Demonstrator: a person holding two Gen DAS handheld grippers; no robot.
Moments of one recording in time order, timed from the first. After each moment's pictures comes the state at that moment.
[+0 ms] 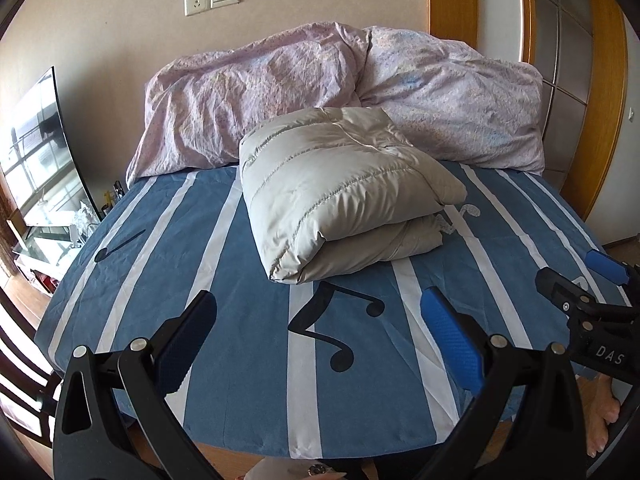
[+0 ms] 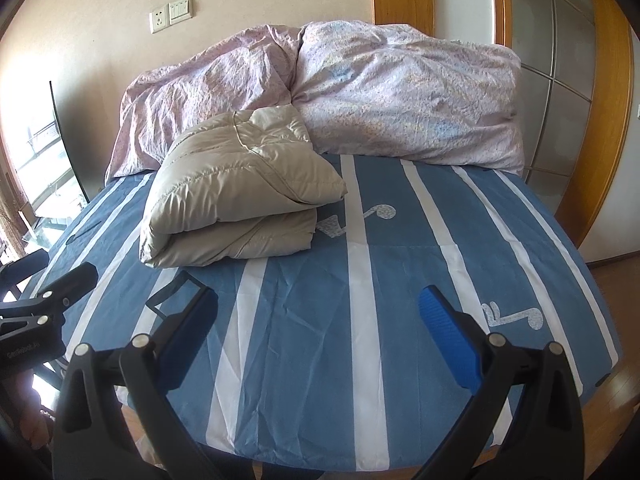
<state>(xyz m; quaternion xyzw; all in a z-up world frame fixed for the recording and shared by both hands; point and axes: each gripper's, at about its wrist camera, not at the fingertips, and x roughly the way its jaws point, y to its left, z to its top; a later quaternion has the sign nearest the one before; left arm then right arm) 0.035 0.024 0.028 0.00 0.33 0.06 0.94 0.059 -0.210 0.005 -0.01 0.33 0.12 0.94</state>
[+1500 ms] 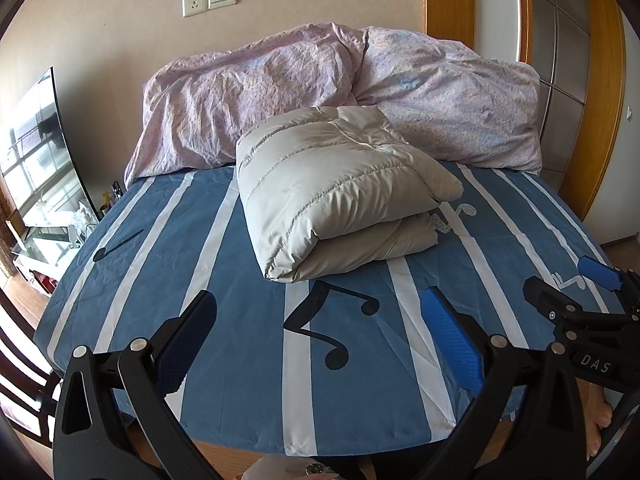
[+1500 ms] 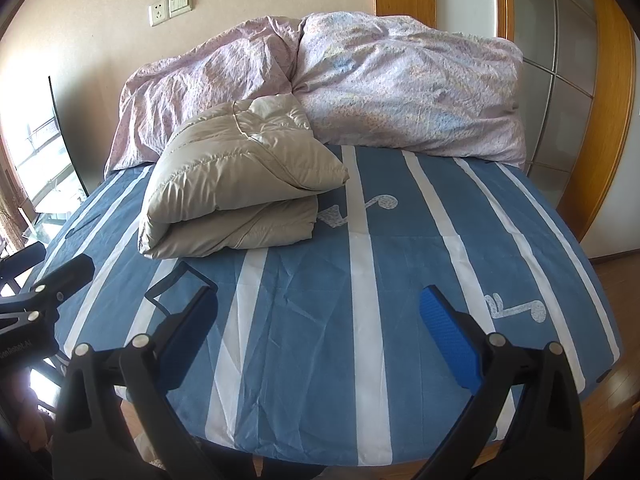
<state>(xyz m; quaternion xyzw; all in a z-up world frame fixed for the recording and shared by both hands) 0.031 0.020 0.029 0.00 0.33 0.05 0.94 0.058 -0.210 -0.001 -0.01 0.34 0.13 0.93</state>
